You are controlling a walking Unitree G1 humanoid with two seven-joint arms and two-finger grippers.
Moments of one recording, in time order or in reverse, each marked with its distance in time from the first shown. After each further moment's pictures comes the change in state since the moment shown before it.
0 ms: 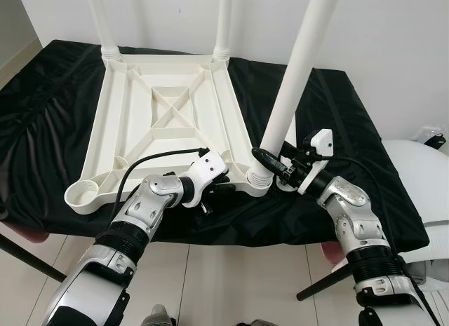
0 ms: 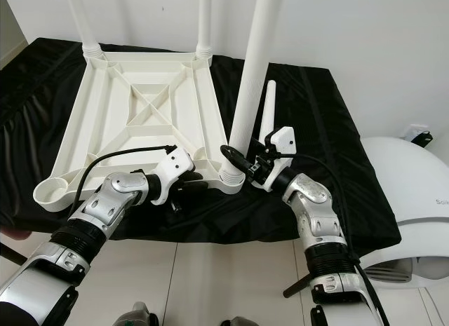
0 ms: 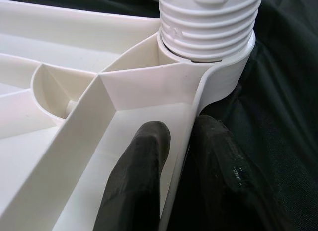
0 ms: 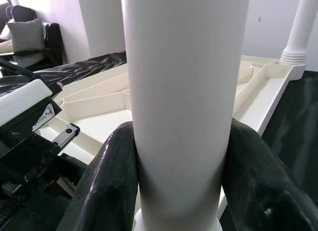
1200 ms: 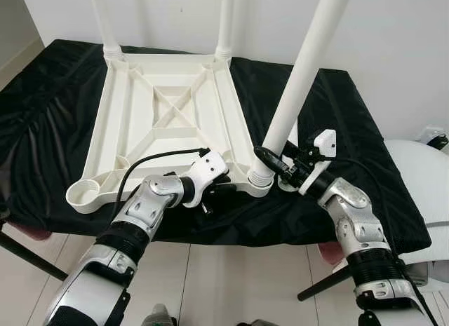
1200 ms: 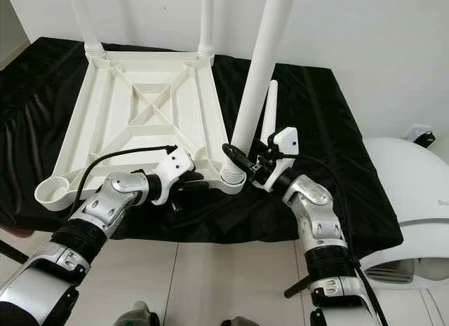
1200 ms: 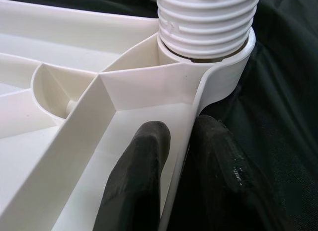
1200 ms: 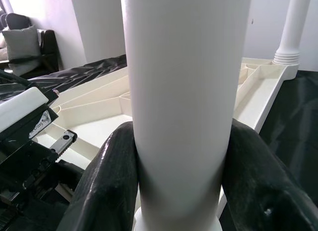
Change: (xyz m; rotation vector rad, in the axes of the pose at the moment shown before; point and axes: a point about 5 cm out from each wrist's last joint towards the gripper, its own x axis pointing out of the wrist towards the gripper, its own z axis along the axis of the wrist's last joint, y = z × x) left arm 0.000 0.000 0.000 0.004 -0.007 -0.001; right arm -0.005 0.001 0.006 0.005 -0.027 -0.036
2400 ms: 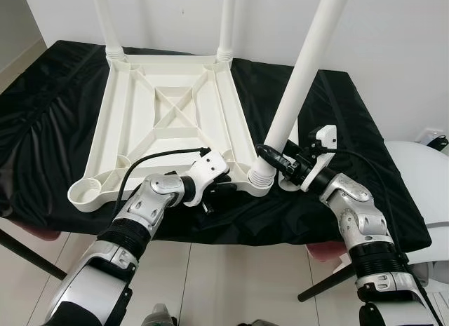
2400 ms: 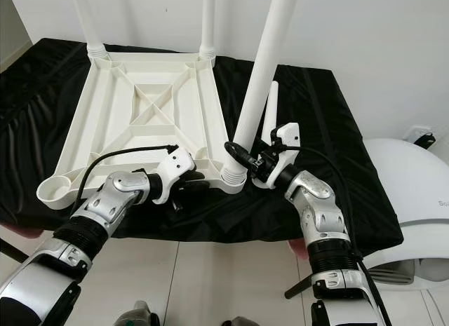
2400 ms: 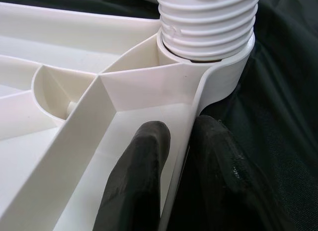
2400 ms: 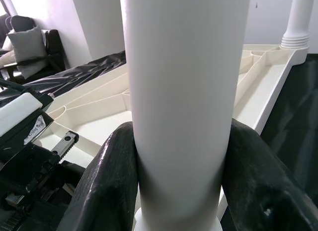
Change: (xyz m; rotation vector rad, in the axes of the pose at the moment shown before) left arm 0.002 0.001 -0.001 0.012 -0.009 -0.004; right arm 0.002 -0.006 0.004 0.043 0.014 0.013
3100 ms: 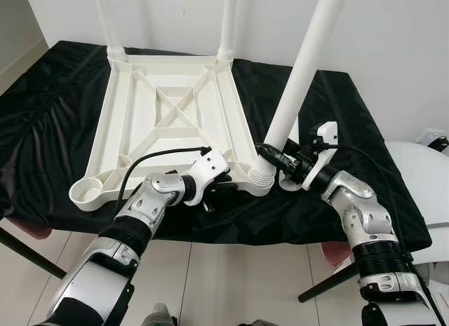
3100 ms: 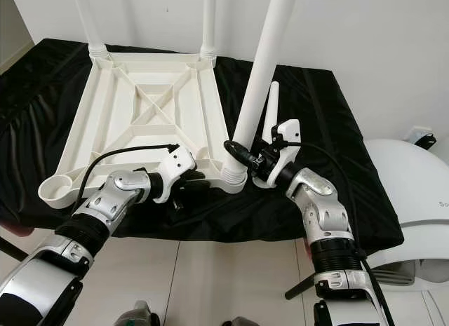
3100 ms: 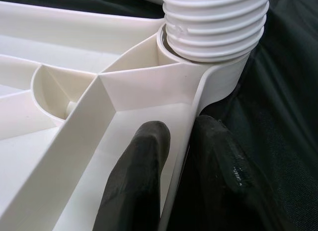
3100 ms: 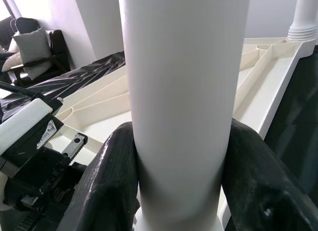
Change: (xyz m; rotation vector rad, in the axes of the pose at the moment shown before) left arm 0.003 0.003 0.000 -0.007 0.004 -0.005; right arm 0.001 0.000 0.005 0.051 0.013 0.023
